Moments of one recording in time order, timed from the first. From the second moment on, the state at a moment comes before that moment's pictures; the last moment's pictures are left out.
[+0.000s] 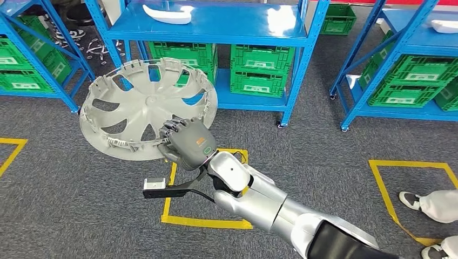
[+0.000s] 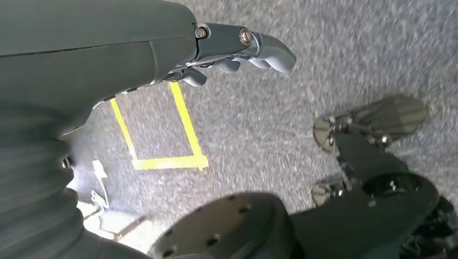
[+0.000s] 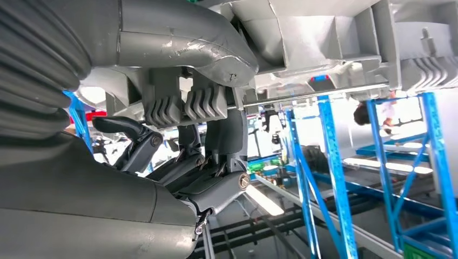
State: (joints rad) left arm -0.13 -0.12 0.94 -0.23 -1.19 -0.35 -0.13; right arm -0.63 0.06 1.05 -1.00 1.14 -0.51 -0.27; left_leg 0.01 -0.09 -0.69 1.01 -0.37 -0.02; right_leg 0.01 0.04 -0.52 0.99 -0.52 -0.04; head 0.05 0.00
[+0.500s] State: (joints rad) left arm -0.14 -0.12 0.94 -0.22 -1.19 -0.35 -0.14; right arm -0.63 0.06 1.05 -1.02 1.15 -0.49 -0.27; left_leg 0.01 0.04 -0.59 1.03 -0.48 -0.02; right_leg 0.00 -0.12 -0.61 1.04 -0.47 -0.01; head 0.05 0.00
